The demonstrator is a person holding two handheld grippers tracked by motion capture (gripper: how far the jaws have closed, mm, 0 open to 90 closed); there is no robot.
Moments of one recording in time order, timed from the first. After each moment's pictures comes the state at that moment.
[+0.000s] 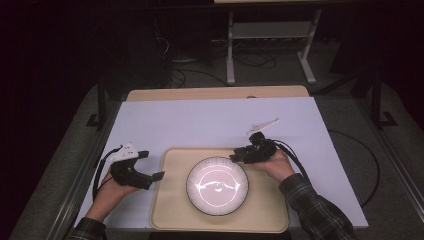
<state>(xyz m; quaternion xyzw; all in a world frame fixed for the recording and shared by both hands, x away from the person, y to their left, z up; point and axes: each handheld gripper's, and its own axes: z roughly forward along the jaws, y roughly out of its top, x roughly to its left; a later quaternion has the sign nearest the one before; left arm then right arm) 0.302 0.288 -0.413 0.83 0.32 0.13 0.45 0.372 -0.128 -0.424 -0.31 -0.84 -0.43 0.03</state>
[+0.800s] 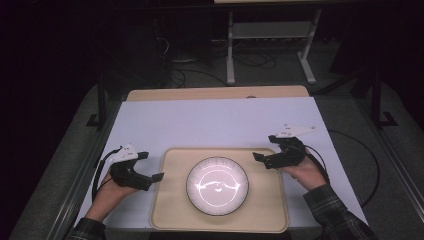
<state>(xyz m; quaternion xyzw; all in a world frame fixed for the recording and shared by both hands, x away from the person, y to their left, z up) 0.300 0.290 -0.414 0.83 0.32 0.13 0.45 0.332 -0.190 -0.397 -0.35 -0.81 -0.45 -0.14</state>
